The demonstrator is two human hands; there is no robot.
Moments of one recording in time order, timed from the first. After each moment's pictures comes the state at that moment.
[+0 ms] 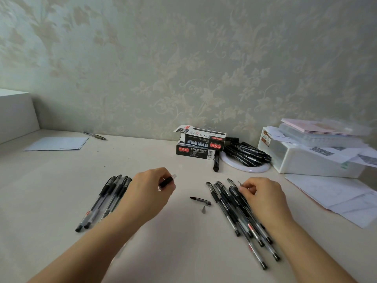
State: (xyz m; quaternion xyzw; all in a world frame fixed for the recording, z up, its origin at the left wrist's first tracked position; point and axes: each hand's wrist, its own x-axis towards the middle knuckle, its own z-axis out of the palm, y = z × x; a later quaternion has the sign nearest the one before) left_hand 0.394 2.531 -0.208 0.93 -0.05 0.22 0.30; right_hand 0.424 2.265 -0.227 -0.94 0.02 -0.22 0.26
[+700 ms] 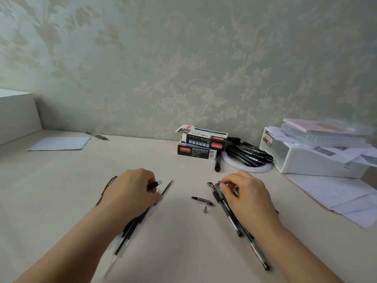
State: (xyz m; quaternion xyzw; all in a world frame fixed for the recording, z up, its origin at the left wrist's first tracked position) left_hand 0.391 2.560 -0.195 0.98 0.00 0.13 0.16; right_hand 0.408 2.303 -0.221 -0.91 -0.12 -0.29 0.27
